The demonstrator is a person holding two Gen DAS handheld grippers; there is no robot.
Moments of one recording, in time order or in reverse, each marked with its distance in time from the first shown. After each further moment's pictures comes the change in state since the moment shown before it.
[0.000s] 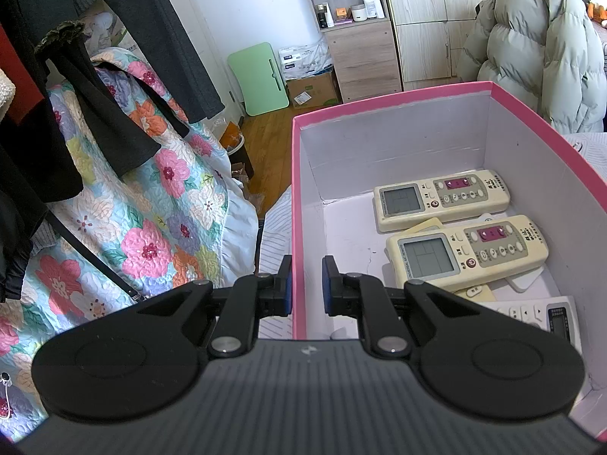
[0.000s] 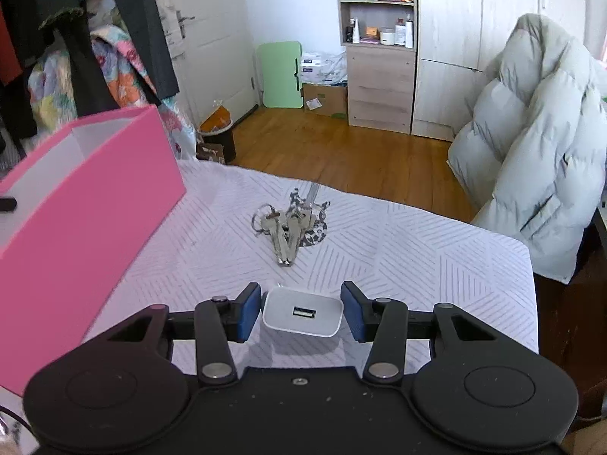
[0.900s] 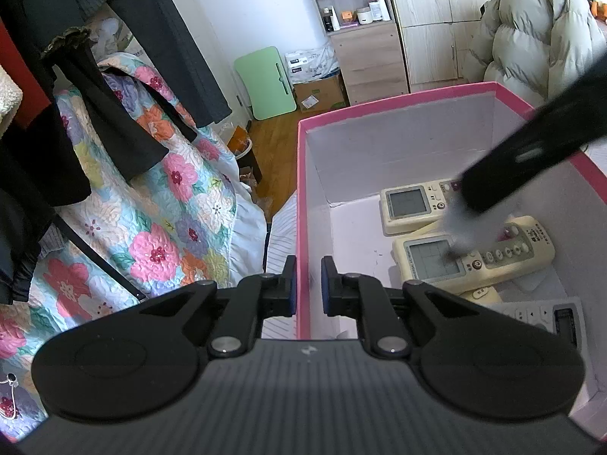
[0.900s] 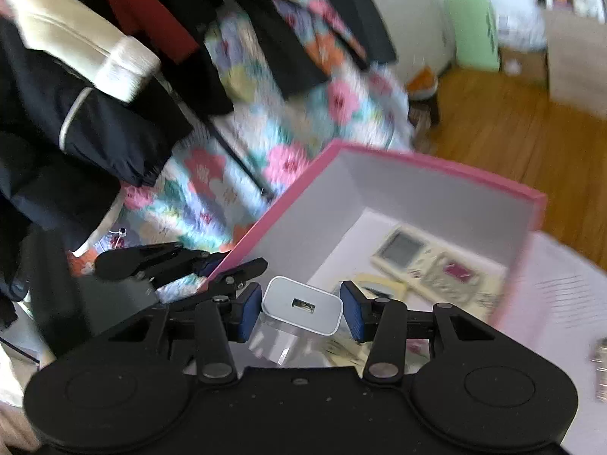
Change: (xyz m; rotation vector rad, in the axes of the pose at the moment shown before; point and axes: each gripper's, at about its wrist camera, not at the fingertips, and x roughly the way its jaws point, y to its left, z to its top) left arm -0.002 -0.001 0.000 0.006 -0.011 0.032; right arm 0.051 0.196 0.116 -0.088 0.240 0.615
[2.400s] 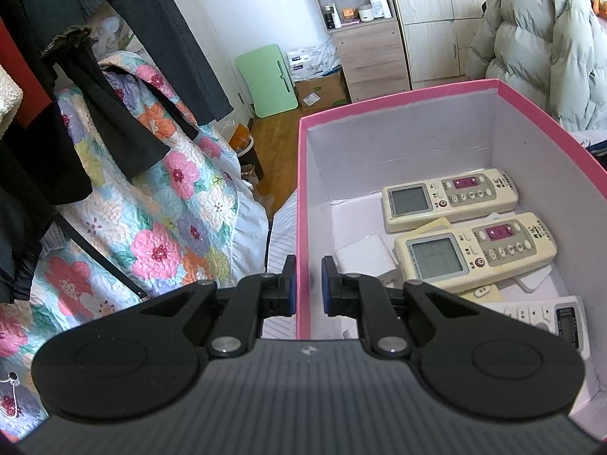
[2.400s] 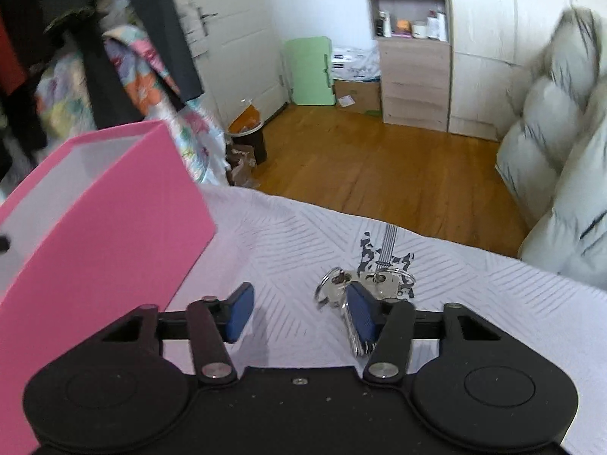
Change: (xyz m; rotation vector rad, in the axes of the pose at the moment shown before) left arm 0.001 0.001 -0.002 0.006 0.009 0.009; right arm -0.050 -0.154 -0.084 0.100 -0.233 -0.521
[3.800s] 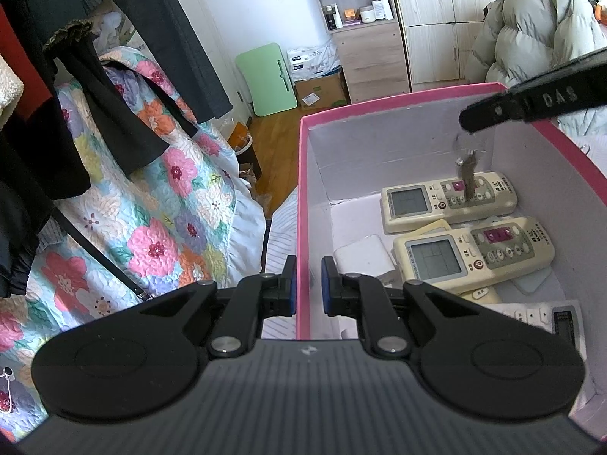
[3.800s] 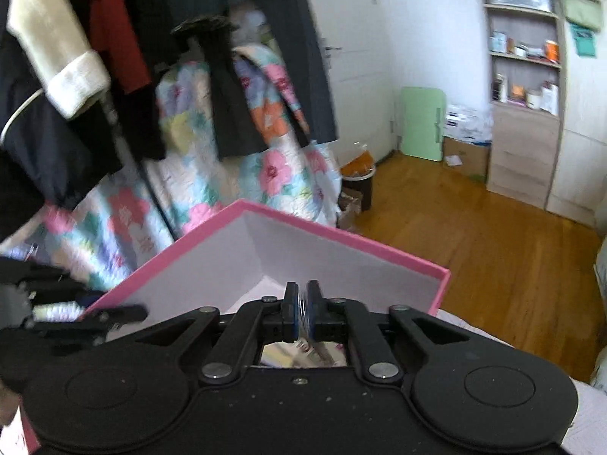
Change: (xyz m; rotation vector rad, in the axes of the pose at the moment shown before) left arm 0.001 0.001 -0.004 -0.016 -0.001 -0.012; right arm -0.018 0.138 0.054 -0.208 -0.113 0.258
